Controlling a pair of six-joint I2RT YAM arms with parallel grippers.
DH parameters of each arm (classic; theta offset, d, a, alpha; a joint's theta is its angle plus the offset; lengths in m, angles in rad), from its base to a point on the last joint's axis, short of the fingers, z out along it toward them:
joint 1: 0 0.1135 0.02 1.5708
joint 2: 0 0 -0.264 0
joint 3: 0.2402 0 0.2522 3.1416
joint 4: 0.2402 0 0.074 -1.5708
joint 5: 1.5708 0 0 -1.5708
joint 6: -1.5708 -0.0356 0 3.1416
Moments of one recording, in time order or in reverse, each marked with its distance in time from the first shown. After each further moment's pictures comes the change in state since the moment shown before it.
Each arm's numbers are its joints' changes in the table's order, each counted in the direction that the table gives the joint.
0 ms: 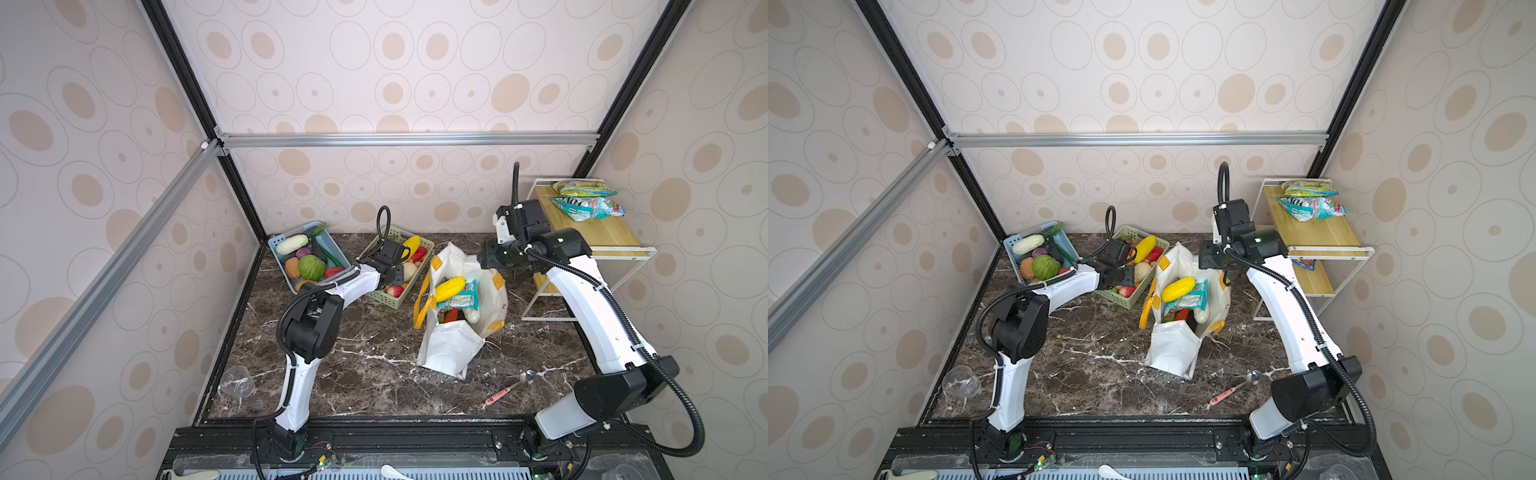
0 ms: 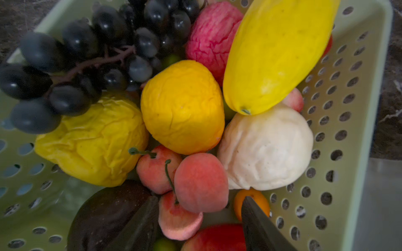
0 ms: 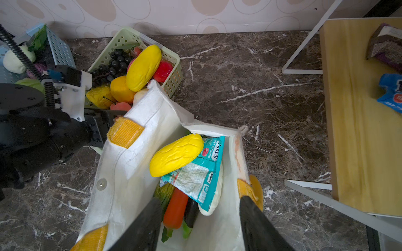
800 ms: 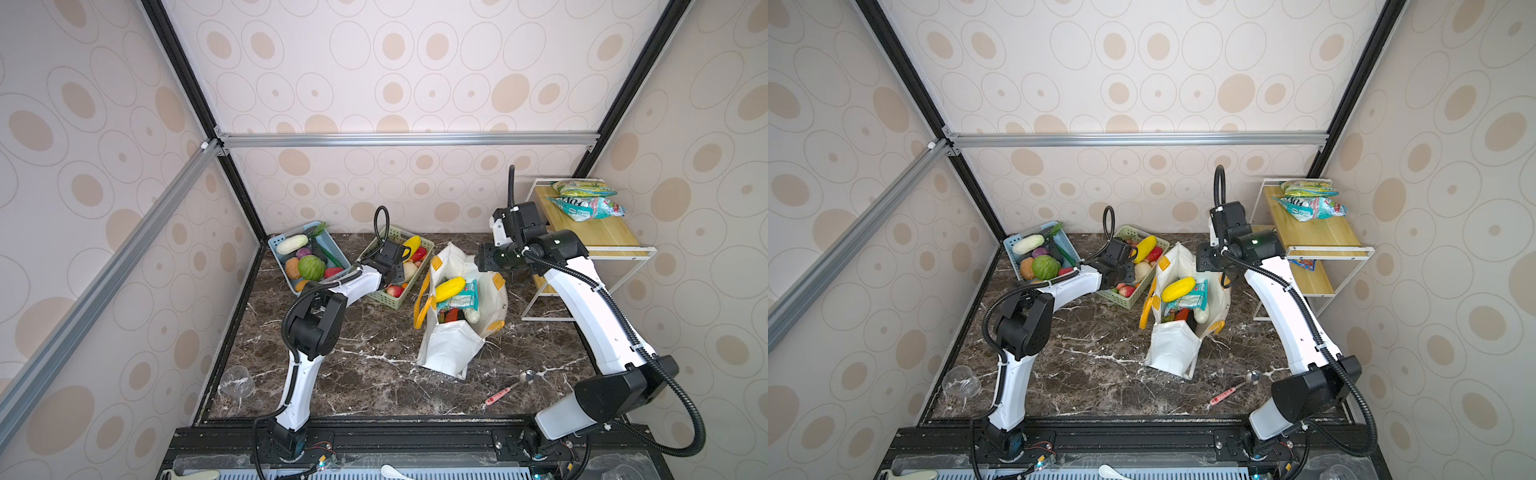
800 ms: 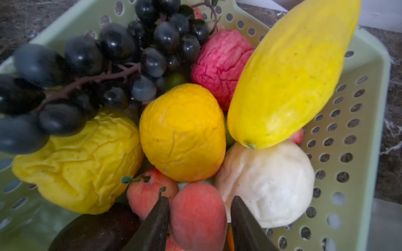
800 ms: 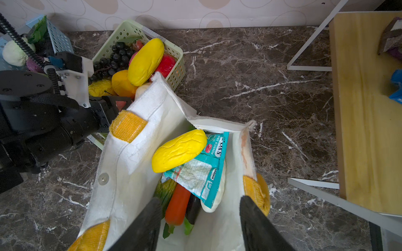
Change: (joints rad) left arm 0.004 -0.042 0.015 -0.087 -0.026 0.080; right arm 0.018 0.012 -0.031 -0.001 0.002 -0.005
